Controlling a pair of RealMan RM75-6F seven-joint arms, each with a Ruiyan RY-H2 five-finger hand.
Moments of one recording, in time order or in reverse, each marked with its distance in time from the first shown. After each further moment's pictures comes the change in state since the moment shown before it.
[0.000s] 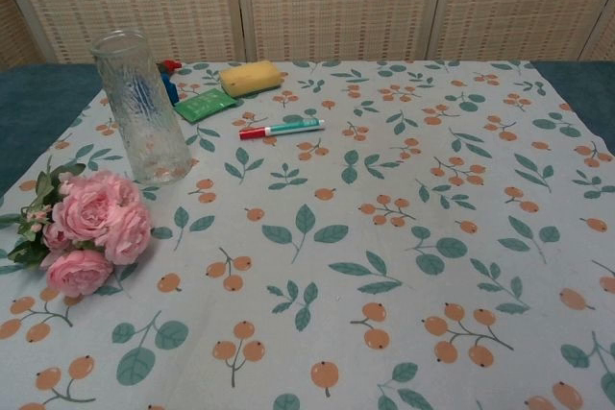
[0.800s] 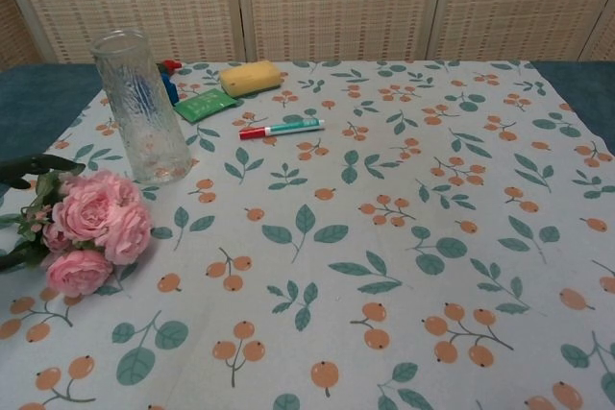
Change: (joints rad) left arm -0.287 -0.054 -0.059 -0.071 -0.162 -0.510 -0.104; right arm 0.013 -0.003 0.018 0.004 0.049 -0.030 -0.002
